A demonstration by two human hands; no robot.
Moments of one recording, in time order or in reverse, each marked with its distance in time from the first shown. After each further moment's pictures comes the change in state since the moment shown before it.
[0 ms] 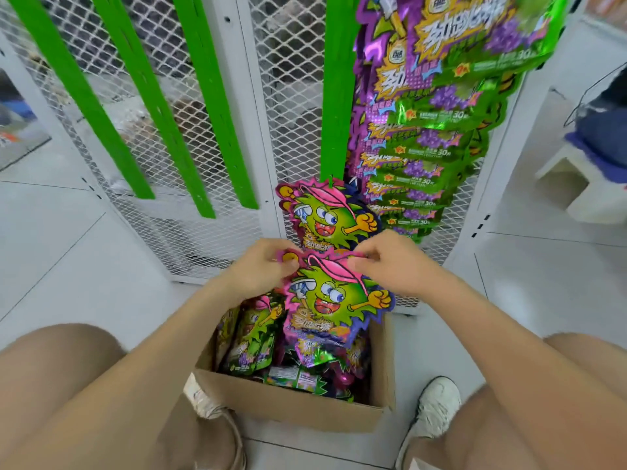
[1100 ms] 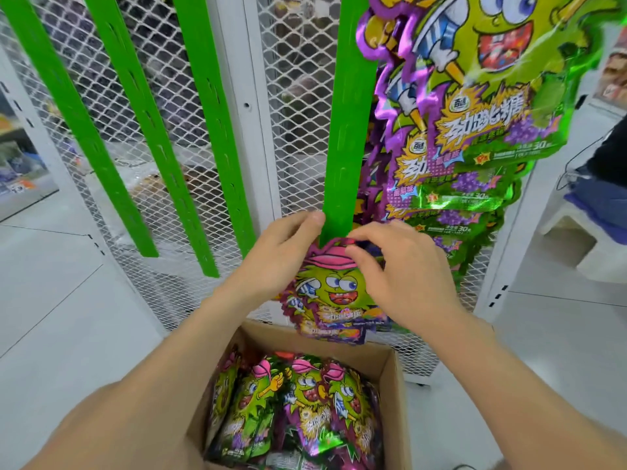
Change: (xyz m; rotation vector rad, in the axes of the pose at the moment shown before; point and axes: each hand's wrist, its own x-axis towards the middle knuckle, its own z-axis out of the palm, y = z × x) left_hand 0.023 0.121 -0.034 0.013 0.270 0.443; right_hand 0.022 -0.065 -0.052 -0.220 0.725 -0.340
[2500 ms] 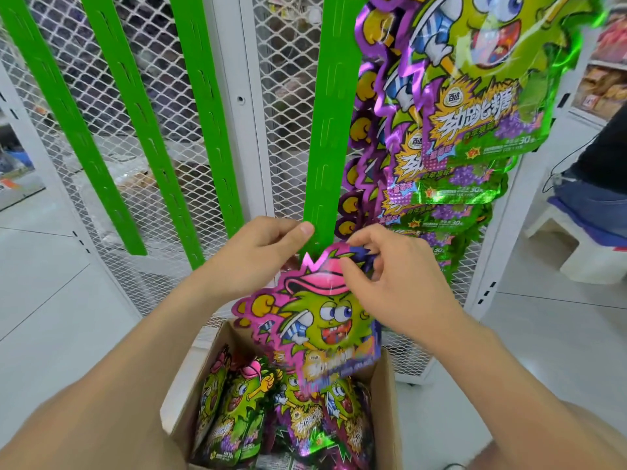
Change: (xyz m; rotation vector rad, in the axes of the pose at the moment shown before) left_hand -0.017 0.009 -0.025 0.102 -0.187 0.072; right_hand -0.012 -0.003 -0.003 0.168 -0.086 0.093
